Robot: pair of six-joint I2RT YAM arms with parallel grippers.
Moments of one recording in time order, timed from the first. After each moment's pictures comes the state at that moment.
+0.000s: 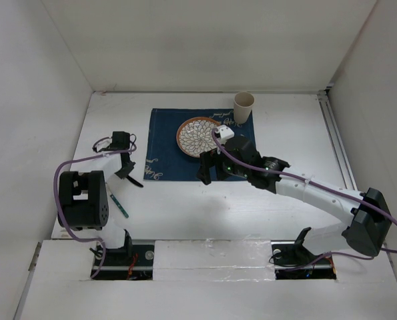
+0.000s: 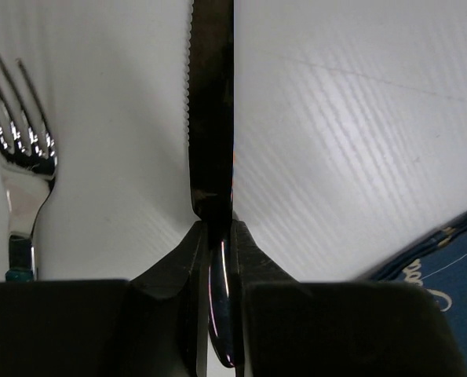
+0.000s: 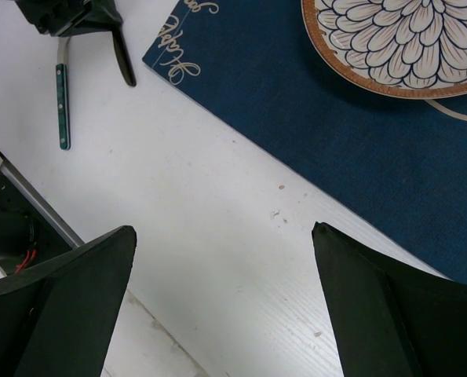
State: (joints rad) left arm 0.00 1.57 0.83 -0.46 -0.35 -0.88; right arm 0.88 1.35 1.05 -0.25 0.00 0.42
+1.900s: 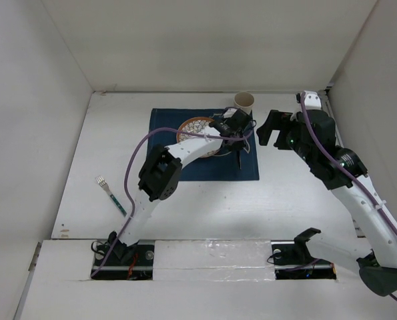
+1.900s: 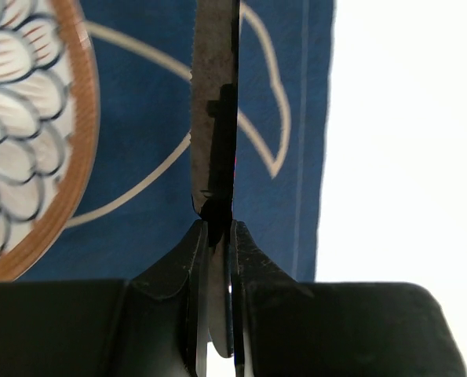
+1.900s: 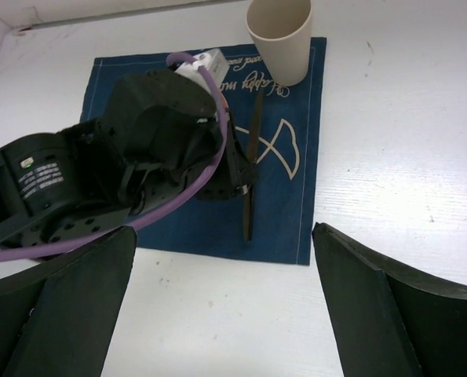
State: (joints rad) left arm -0.83 2.29 2.00 -0.66 -0.18 -0.83; right arm 0.50 1.02 1.30 -0.68 0.25 0.41
